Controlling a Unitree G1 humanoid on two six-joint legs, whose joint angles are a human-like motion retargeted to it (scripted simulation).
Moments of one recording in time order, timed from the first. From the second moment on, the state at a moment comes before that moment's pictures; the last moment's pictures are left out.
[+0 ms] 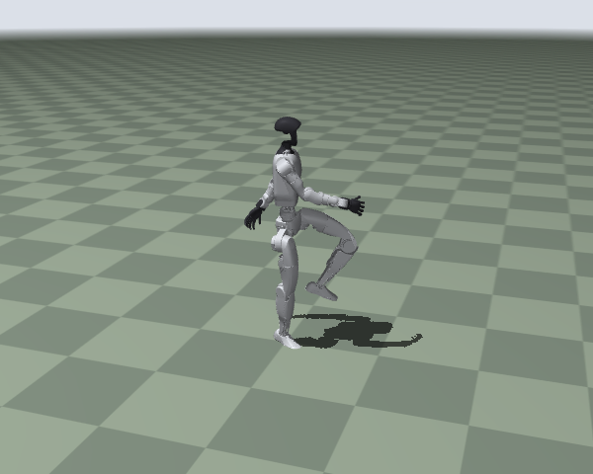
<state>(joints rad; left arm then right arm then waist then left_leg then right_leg) 0.38 0.24 0.54 1.70 -0.01 0.18 -0.02 -0.69 -0.01 0.06 0.89 -0.30 -0.02 0.46 0.35 -0.19 0.07 -0.92 0.45 0.47 1.67 -0.20 0.12 -0.02 -0.17 -0.30 0.12 0.00 -0.05</state>
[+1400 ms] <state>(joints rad) -0.60 0.07 0.01 1.48 0.04 -0.03 0.08 0.14 -0.21 -0.28 1.70 -0.38 0.23 0.19 -0.24 0.04 0.04 0.08 0.02 0.33 0.10 -0.26 0.08 -0.65 -0.32 -0.39 1.36 0.22 -0.19</state>
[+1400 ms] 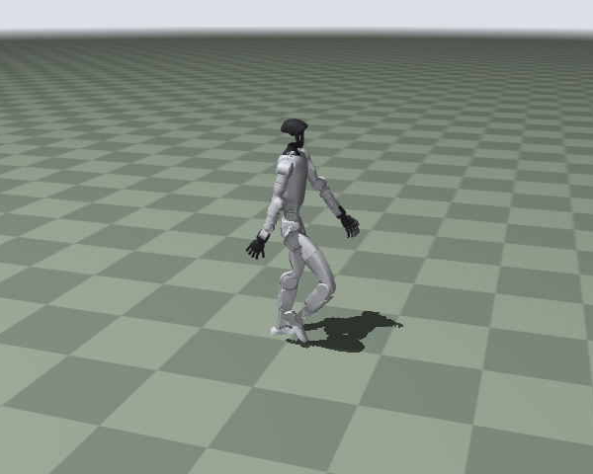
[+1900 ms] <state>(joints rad) 0.00 0.03 0.11 1.24 0.09 -0.05 -0.04 -0.04 -0.14 -0.14 1.41 -0.30 0.15 0.29 -0.19 0.07 -0.08 0.09 0.04 0.42 0.10 -0.30 0.05 0.02 -0.15 -0.50 0.27 -0.06 0.09</state>
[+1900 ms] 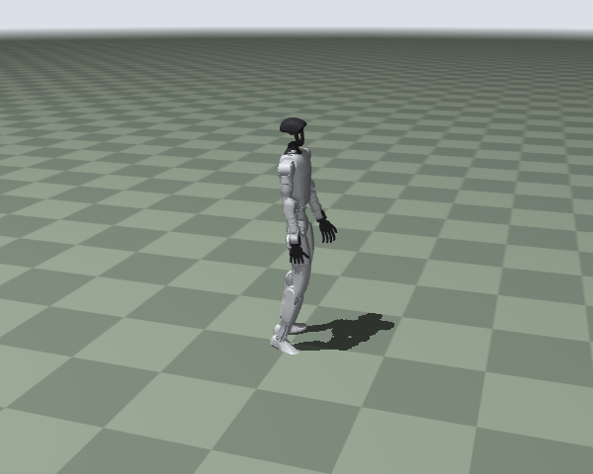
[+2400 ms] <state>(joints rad) 0.00 0.04 0.34 1.59 0.03 -0.03 0.08 0.02 -0.05 -0.11 1.35 -0.25 0.02 0.46 -0.03 -0.01 -0.12 0.04 0.05 0.47 0.06 -0.24 -0.04 0.00 -0.13 -0.57 0.05 -0.02 0.05</state>
